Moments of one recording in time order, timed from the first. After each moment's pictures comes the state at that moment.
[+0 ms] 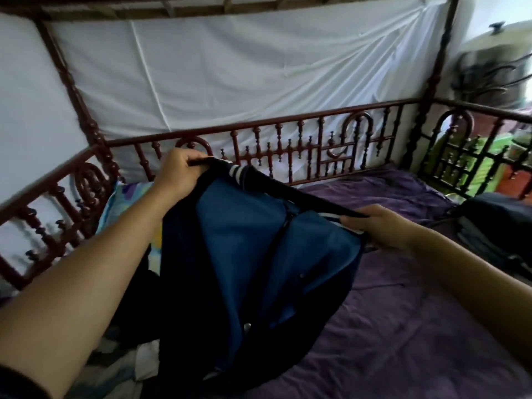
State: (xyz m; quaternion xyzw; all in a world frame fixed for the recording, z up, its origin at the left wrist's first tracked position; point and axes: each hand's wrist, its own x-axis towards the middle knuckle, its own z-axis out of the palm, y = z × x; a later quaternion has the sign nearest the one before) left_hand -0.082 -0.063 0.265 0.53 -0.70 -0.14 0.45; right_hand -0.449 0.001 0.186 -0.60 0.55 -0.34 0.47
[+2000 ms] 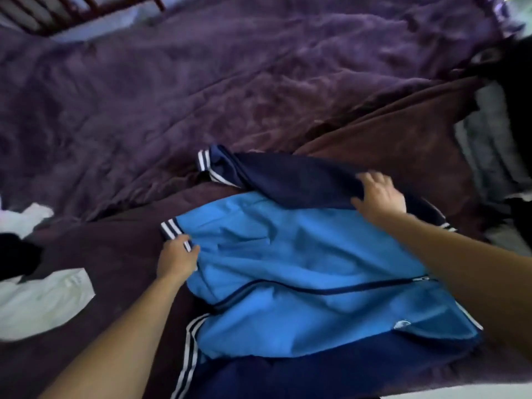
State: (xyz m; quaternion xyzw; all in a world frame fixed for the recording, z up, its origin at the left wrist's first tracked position) left_hand -0.565 -0.214 -0.243 0.85 -0.44 -0.29 -0.04; right_hand -0.982 -0.289 -0.265 -0.61 0.74 0.04 0.26
